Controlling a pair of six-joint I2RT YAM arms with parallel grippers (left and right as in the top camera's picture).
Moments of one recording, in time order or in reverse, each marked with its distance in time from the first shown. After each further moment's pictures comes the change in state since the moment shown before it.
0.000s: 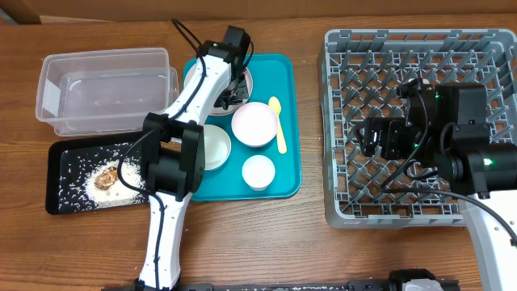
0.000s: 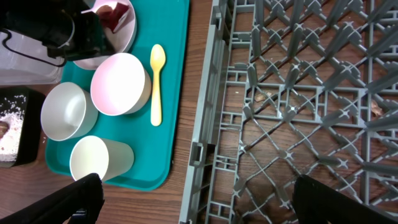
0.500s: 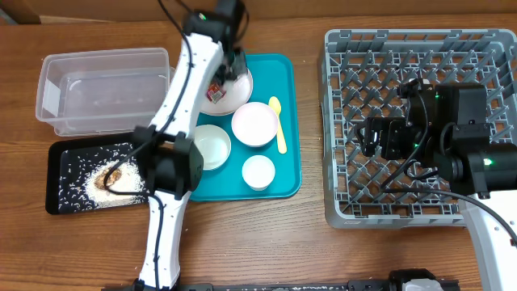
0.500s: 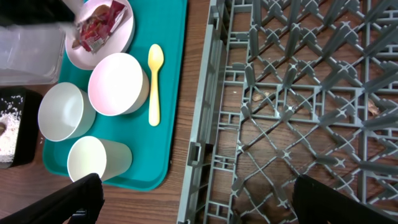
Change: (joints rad) left arm 0.024 0.009 0.475 -0.332 0.107 0.047; right arm 0.000 0.000 0.000 -0.001 0.007 0.000
